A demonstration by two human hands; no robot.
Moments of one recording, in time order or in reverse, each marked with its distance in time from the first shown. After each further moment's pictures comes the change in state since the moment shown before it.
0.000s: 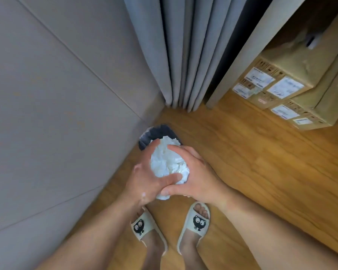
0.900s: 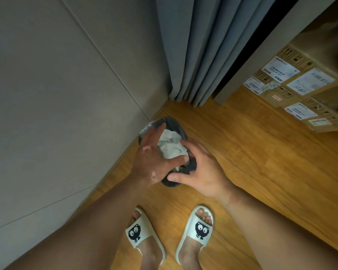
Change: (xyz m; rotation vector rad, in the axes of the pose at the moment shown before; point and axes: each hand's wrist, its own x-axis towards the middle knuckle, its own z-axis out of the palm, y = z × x) left_hand 0.083 -0.050 0.017 0.137 0.043 0.051; right_hand 0.051 0.070 0.032 -0.046 0.116 0.055
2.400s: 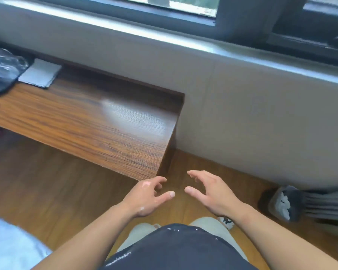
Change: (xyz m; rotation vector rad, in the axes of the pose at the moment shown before) left_hand -0.924 -0.122 -0.162 -0.385 0.566 -0.555; right_hand -0.588 -0.437 0.278 -0.809 -0.951 -0.833
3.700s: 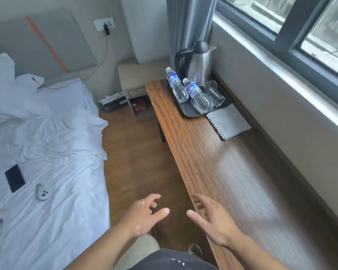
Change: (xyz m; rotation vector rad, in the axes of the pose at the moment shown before) left_hand -0.088 -0.371 -0.289 -0.583 0.522 -0.633; right_hand 0.390 -0.400 0.200 -0.167 -0.584 -0.488
